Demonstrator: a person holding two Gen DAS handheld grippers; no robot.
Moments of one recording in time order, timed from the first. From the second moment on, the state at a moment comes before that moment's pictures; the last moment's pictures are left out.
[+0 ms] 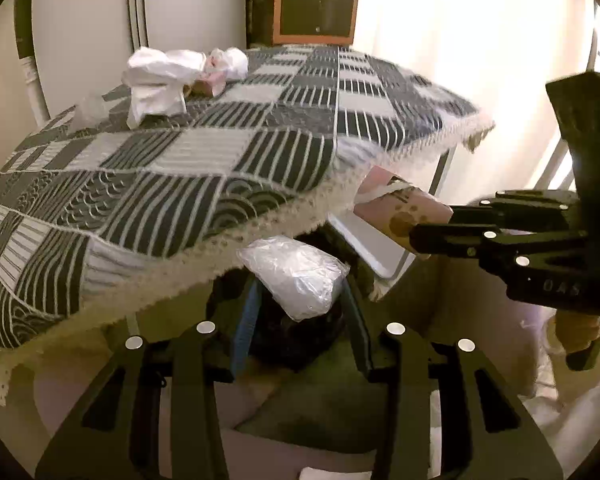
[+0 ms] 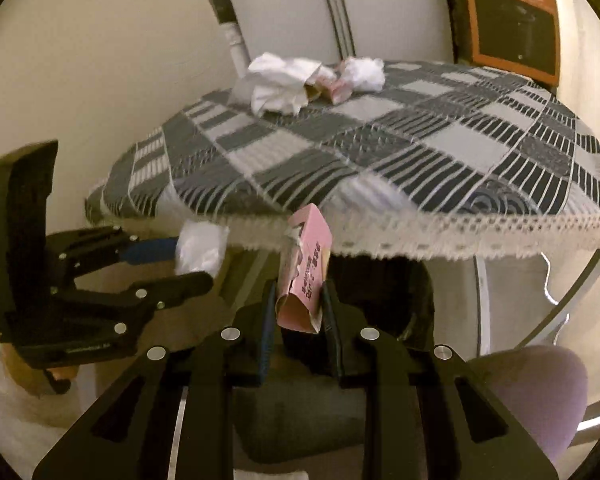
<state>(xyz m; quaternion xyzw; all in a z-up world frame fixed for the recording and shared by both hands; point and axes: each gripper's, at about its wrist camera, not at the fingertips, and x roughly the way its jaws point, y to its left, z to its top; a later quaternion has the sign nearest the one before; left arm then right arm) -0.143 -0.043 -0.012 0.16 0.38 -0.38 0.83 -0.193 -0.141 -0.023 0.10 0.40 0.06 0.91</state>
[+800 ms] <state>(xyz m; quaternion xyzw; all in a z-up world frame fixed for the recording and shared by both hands) -0.096 -0.092 -0.135 0.23 0.48 -0.40 0.75 -0.124 -0.162 -0.151 0.11 0.51 0.02 0.85</state>
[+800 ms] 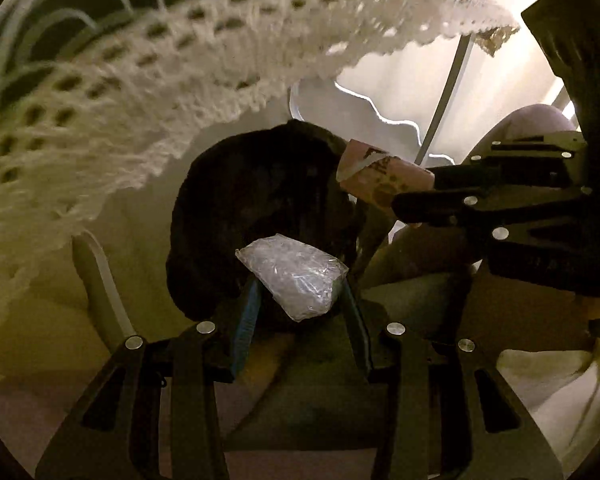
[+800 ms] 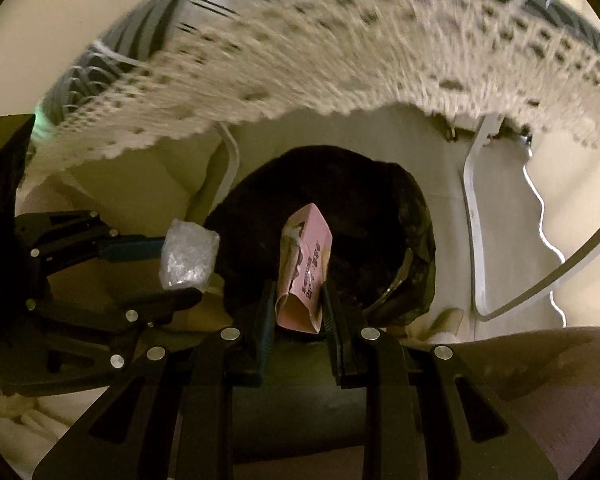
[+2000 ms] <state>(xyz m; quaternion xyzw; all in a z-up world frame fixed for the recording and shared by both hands) -0.140 -0.050 -0.079 0.19 0.40 -0.40 0.80 -0.180 -0.162 -0.079 0.07 0.43 -0.02 0.90</state>
